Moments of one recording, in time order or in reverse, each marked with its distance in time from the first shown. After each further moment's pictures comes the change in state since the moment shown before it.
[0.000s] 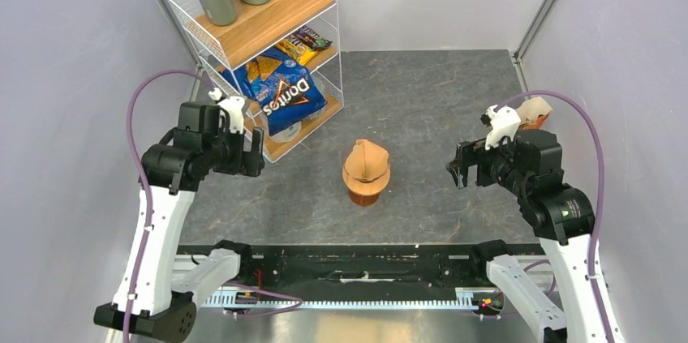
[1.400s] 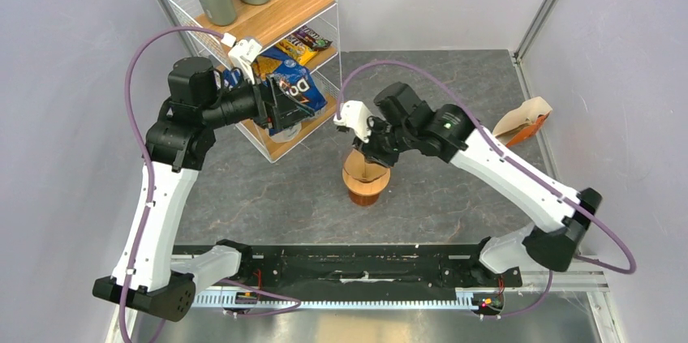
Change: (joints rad) left arm -0.066 0.131 0.160 0.556 0.663 -0.343; right arm 0.656 0.771 0.483 -0.017 -0.037 -0.384
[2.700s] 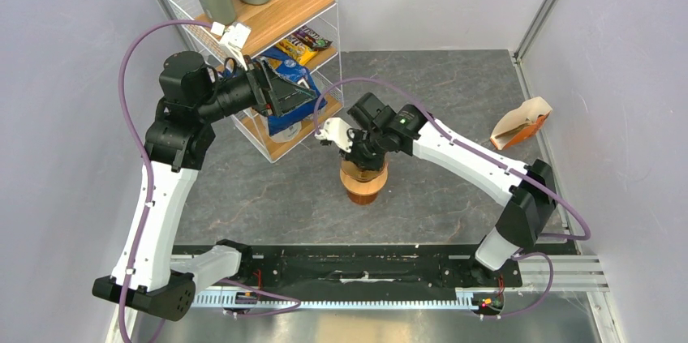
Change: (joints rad) left arm -0.005 0.003 0.018 0.148 -0.002 -0.171; right arm -0.003 0.180 -0.029 0.036 -0.021 -0.063
